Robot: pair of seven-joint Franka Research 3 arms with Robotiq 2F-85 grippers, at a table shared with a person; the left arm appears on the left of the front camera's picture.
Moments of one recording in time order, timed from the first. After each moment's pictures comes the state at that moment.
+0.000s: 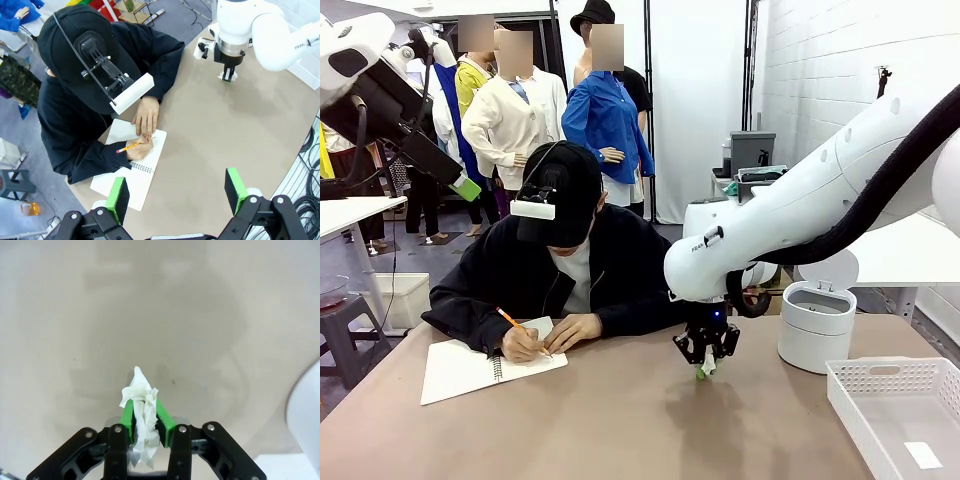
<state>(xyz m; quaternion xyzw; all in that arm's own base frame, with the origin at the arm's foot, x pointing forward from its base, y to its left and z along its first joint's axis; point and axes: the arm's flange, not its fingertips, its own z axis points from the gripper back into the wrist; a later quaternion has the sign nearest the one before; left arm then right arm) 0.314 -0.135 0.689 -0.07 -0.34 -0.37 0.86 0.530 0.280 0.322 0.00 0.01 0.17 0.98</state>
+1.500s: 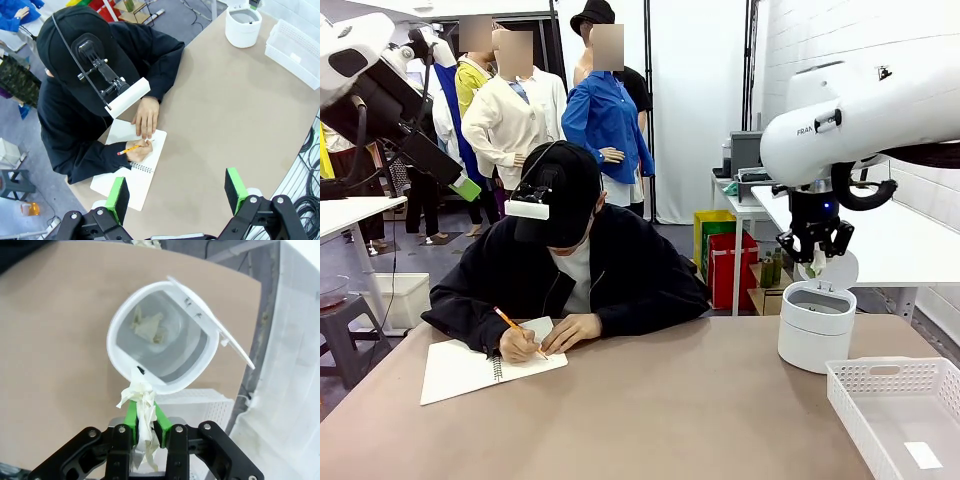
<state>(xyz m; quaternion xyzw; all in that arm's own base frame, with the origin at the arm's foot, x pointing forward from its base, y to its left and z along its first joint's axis) 0.314 -0.135 0.689 -0.07 -0.34 -0.37 0.86 0.538 0.106 0.507 -0.07 -0.06 0.06 0.99</state>
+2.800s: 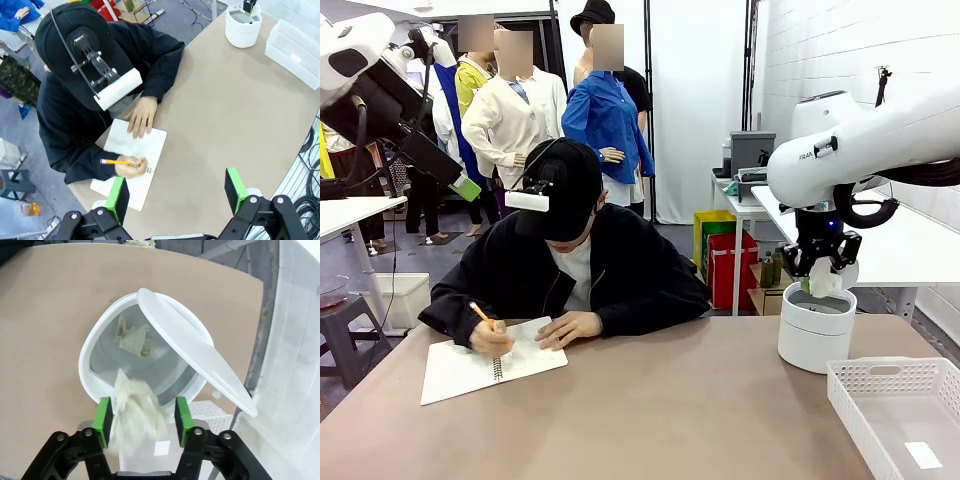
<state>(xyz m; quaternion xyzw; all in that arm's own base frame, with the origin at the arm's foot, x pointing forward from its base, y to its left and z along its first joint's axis) 0.314 -0.135 0.689 -0.07 -0.34 -0.37 0.86 0.560 0.088 0.471 -0.08 -0.05 0.05 0.99</state>
